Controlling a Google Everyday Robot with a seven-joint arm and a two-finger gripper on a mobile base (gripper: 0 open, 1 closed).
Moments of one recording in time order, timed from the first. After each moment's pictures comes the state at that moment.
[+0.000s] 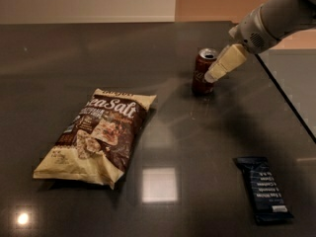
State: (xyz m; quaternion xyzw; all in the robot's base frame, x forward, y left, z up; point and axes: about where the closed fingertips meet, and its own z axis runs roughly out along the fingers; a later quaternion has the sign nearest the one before) arm 0.625 -0.169 0.933 -0.50 0.80 0.09 0.34
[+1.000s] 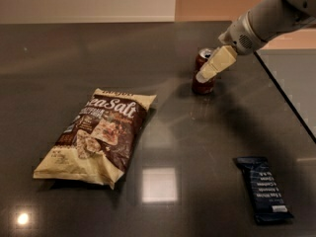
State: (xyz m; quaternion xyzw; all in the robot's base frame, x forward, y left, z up) arm 0.642 -0.151 0.913 -0.50 0.80 0.13 0.32
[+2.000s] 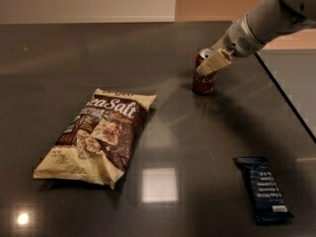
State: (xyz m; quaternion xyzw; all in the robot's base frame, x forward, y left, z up) arm 0.641 -0.148 0.906 -0.50 0.80 0.14 0.31
